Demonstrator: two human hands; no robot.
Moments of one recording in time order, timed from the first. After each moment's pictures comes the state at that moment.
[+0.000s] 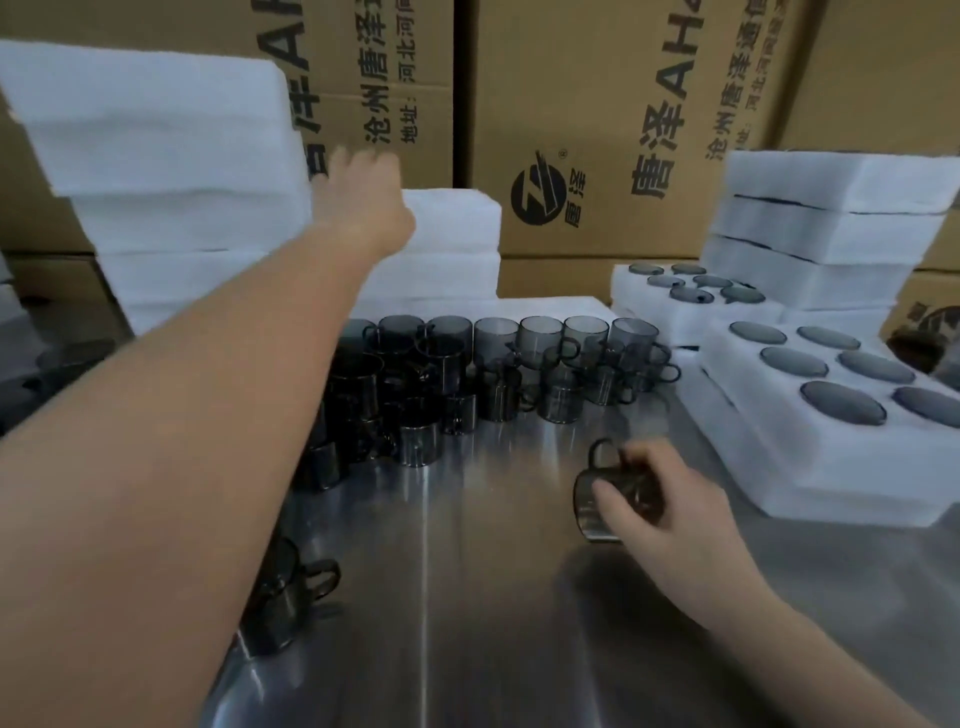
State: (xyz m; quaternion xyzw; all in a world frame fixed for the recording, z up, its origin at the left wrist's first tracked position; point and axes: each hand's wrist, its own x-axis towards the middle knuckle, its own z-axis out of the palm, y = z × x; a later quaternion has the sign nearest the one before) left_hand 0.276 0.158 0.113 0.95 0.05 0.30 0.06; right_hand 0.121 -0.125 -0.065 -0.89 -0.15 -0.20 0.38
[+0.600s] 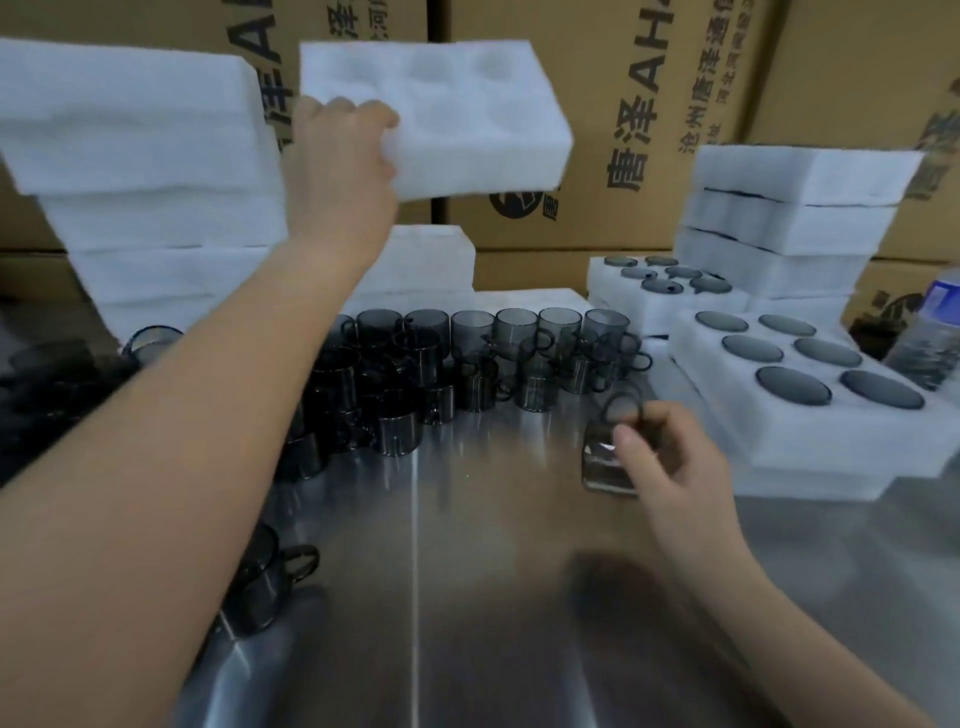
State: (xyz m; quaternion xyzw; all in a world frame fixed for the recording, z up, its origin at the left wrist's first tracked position) left_hand 0.225 0.131 0.118 0.85 -0.03 0.50 0.15; right_hand 0.125 -0.133 -0.057 -0.76 -0.11 -0.27 0.58
